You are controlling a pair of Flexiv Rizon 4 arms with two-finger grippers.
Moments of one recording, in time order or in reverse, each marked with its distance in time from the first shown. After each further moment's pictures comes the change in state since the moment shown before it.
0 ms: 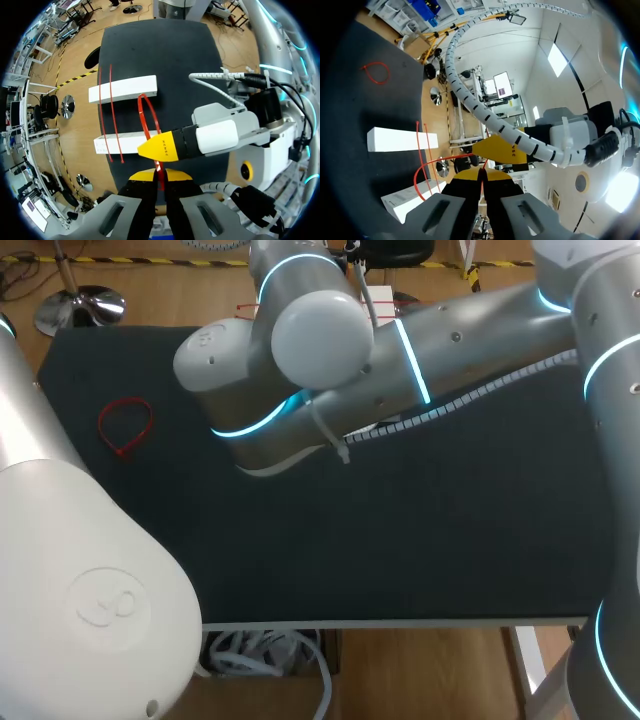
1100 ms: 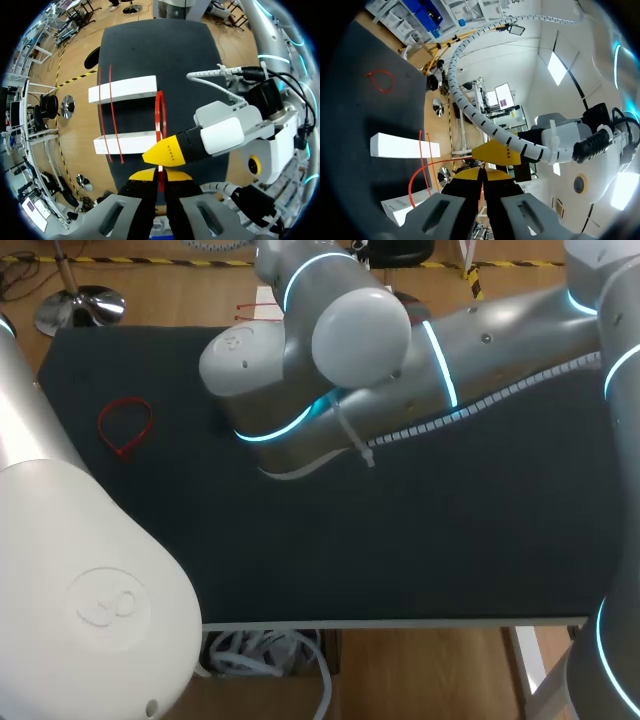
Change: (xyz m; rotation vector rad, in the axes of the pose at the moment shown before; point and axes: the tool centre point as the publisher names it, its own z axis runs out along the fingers) left arm 0.000 -0.001 0.001 0.000 0.001 0.000; right arm -0.001 0.008 -0.005 -0.107 0.019 0.006
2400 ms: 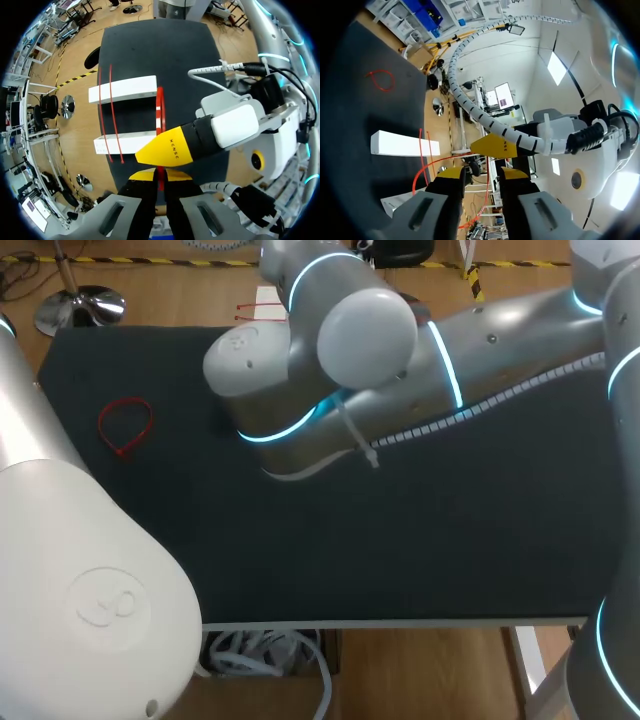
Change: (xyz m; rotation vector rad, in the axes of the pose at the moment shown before) left arm 0.000 0.000 0.000 0.000 -0.001 0.000; right arm -0.003 -0.005 -0.006 0.003 -0.002 -0.004
